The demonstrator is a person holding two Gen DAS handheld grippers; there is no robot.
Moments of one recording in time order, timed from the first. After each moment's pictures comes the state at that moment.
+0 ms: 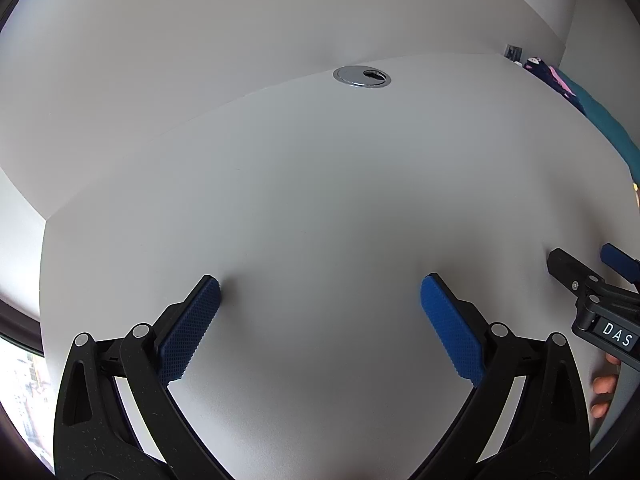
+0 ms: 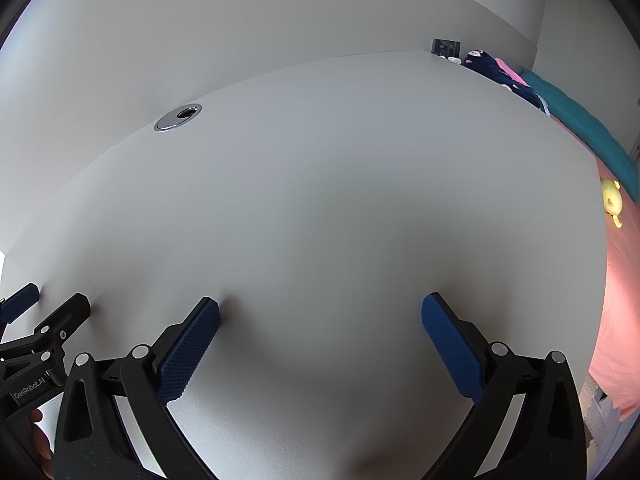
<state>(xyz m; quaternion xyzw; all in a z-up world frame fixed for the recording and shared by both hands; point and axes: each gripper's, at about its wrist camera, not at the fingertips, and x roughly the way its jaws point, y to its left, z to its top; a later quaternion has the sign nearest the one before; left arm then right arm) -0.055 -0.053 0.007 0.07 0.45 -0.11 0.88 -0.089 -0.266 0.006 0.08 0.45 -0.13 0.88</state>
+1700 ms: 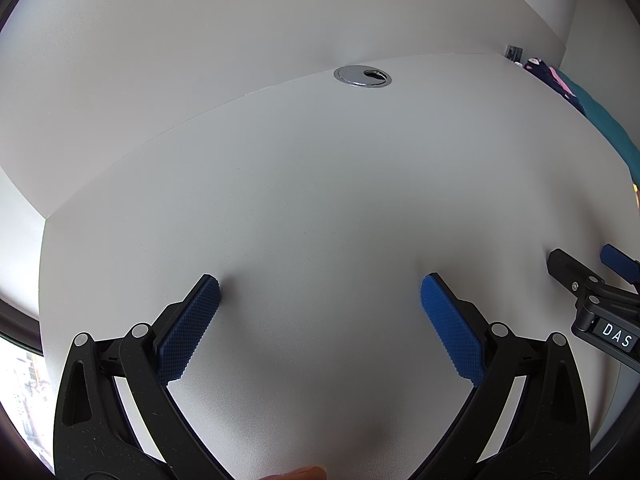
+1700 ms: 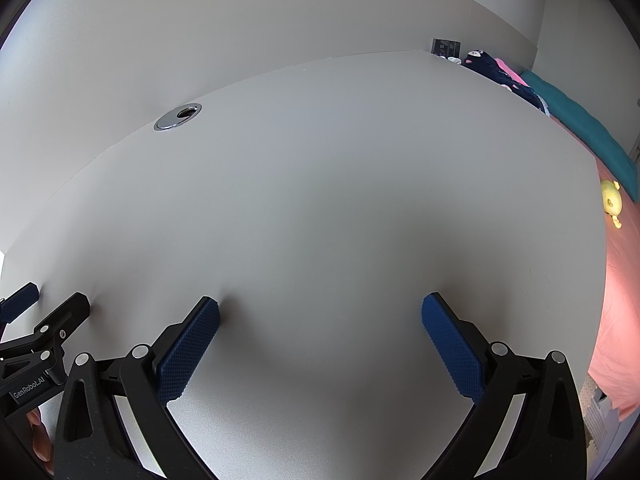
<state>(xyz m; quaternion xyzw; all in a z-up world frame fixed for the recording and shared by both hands) -0.055 -0.050 0.008 0.07 0.45 -0.11 0.88 -0.089 -0.265 0.006 0.08 0.45 -0.13 0.88</state>
